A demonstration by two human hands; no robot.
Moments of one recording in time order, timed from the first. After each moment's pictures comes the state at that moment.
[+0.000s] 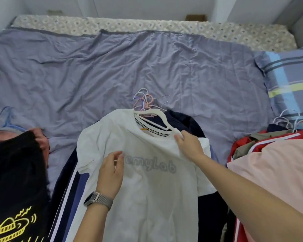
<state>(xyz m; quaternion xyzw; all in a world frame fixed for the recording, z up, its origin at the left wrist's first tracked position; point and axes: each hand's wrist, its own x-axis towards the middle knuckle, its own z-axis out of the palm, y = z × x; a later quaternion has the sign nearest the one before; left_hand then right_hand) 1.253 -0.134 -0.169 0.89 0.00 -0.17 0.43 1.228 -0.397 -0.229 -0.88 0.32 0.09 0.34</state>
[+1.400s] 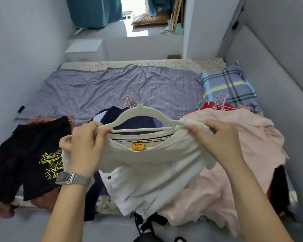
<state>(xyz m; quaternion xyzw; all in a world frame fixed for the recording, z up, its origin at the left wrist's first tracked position) 0.837 -0.161 0.196 0.94 -0.14 0.14 0.28 0.719 -0.444 0.184 -0.87 0.19 -0.25 0.39</state>
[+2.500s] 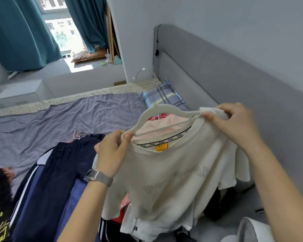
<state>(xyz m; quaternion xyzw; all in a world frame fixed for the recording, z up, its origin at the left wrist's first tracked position) 0.732 -0.376 0.202 0.85 -0.31 -0.01 0.43 0.533 -0.622 0.254 -0.84 0.34 -0.33 0.25</state>
